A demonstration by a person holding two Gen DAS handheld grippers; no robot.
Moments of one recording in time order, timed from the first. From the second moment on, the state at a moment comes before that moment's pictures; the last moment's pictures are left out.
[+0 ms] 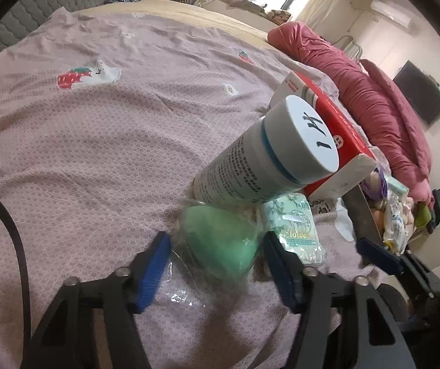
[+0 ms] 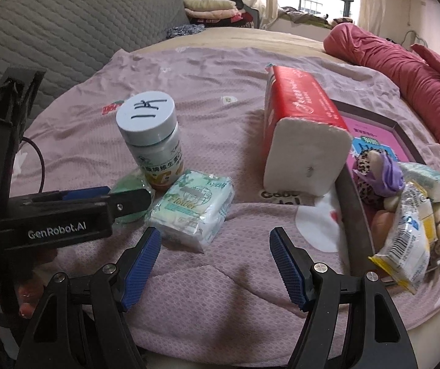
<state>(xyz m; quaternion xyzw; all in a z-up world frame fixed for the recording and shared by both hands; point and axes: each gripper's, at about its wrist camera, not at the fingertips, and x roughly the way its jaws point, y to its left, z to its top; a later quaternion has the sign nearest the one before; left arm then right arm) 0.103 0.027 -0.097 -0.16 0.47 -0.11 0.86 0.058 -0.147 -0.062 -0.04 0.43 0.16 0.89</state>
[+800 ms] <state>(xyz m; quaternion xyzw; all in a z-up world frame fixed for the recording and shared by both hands) 0.100 0.047 -0.088 -0.16 0.45 -0.10 0.87 0.091 -0.105 -0.096 0.01 0.46 0.15 0.88</state>
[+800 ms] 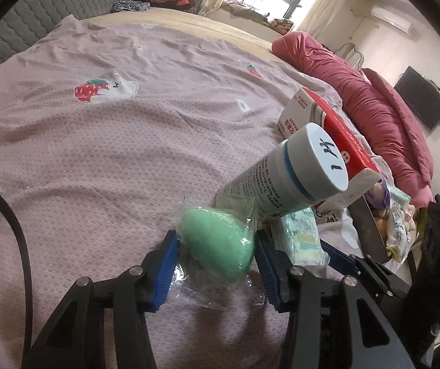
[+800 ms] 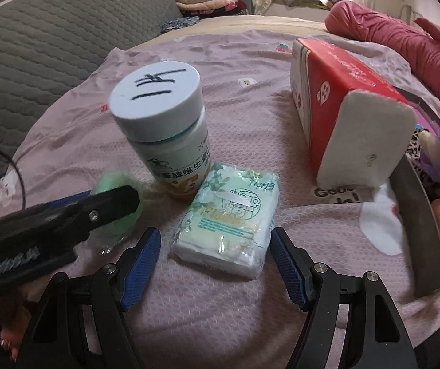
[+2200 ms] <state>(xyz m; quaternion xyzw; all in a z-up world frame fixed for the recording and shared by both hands) 0.038 -0.005 -0.009 -0.07 0.39 -0.09 0.91 0.048 -0.194 0.001 0.09 0.33 0.16 0.93</state>
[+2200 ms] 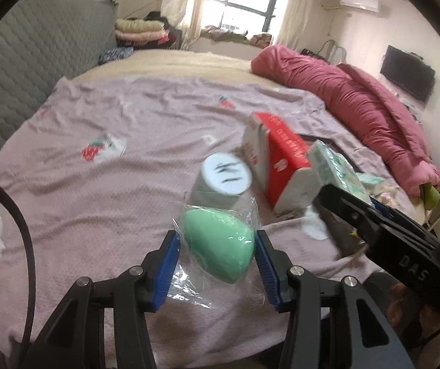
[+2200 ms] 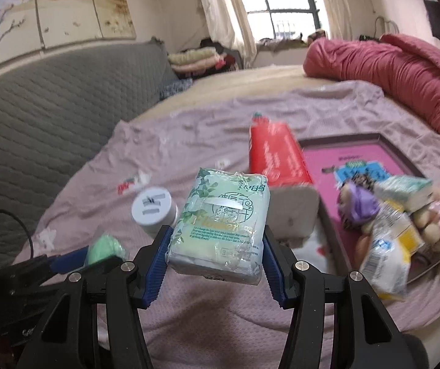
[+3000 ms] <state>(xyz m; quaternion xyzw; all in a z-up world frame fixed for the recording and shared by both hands) 0.053 -0.192 0.023 0.00 0.39 -0.23 0.89 0.032 -0.379 0.022 0.16 0.26 -0.04 0.95</state>
